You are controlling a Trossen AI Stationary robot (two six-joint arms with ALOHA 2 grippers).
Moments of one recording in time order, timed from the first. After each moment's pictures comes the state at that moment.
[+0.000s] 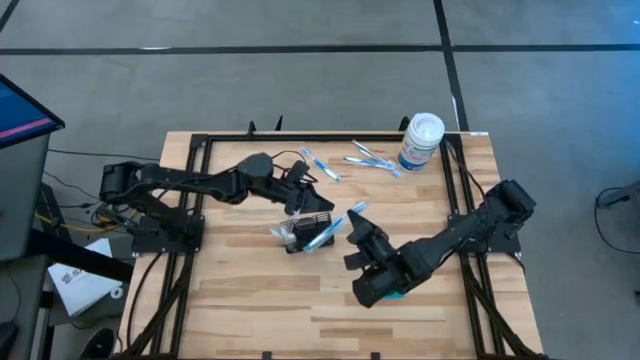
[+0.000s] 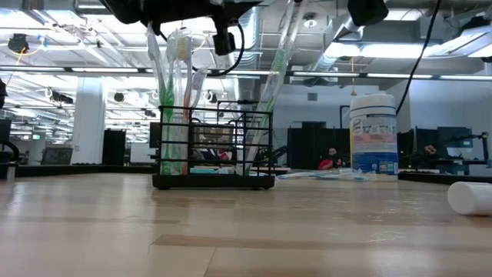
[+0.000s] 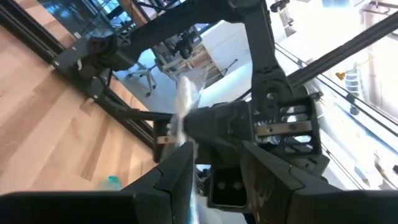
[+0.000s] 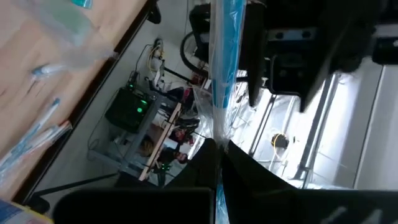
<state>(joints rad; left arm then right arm) 0.12 1.46 0.90 0.58 0.43 -0.97 0.54 1.74 1.42 -0.76 1.44 -0.89</state>
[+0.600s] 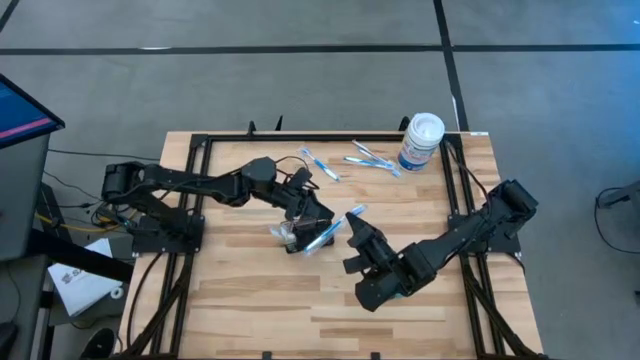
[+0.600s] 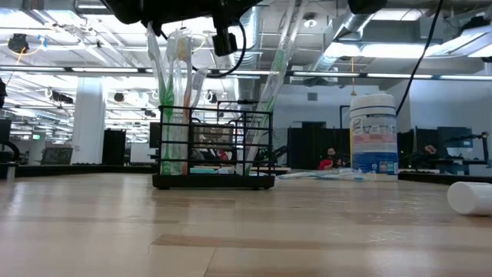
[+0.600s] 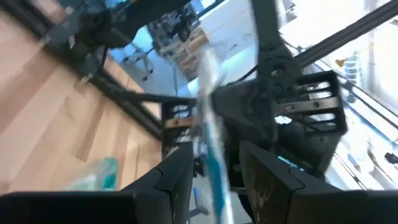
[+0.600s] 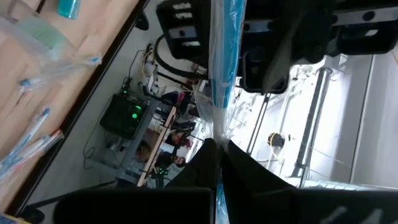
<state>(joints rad) 0.11 1.48 0.90 0.57 0.47 -0.98 0.56 1.73 1.42 -0.64 1.46 -0.98</state>
